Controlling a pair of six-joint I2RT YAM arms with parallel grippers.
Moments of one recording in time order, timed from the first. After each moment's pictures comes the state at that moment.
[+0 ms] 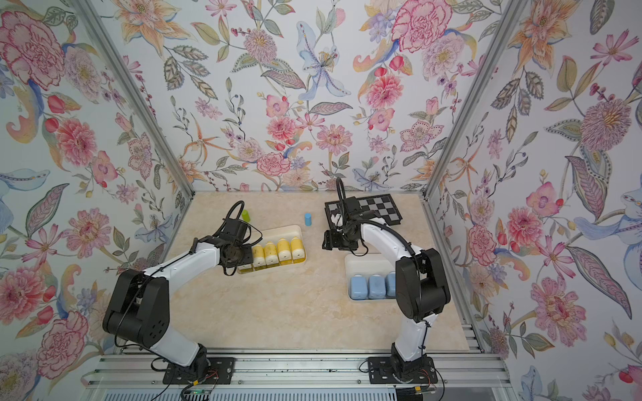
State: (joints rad) left arm -0.30 1.60 1.02 -0.56 -0.14 -0.48; right arm 0.41 1.82 1.44 -0.78 -0.32 0.26
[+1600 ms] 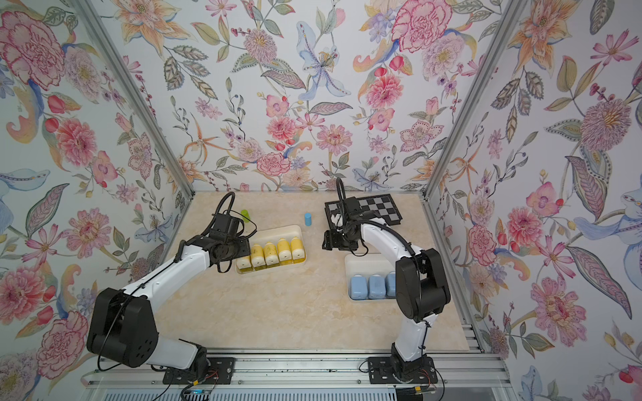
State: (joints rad) left arm -0.30 1.45 1.04 -0.56 -0.17 -0.48; right arm 0.41 1.82 1.43 -0.78 -0.32 0.27
